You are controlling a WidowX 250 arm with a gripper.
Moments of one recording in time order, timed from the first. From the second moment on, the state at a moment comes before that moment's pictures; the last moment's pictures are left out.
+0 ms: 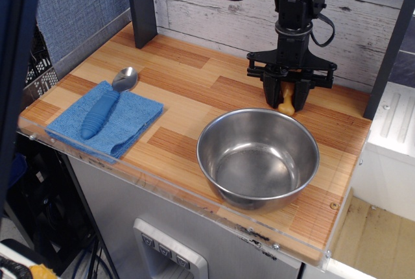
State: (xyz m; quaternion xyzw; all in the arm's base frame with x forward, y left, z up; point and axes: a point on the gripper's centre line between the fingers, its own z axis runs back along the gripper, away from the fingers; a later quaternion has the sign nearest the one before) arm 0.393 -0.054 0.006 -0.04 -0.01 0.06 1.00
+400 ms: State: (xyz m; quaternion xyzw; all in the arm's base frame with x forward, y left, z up) arm 0.372 -0.035 0.049 -0.04 -0.01 0.05 1.00
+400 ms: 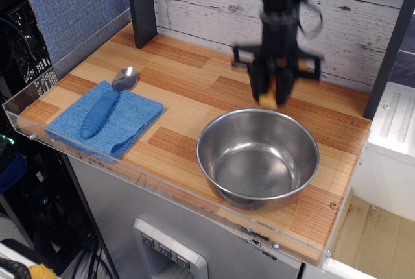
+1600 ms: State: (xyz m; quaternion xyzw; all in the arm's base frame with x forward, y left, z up) arm 0.250 -0.044 0.036 0.01 -0.02 -0.04 1.00
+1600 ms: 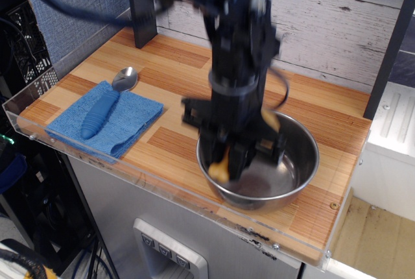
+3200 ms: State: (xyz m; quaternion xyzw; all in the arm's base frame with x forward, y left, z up) arm 0.281 0.031 0.170 0.01 -0.11 0.02 0.99
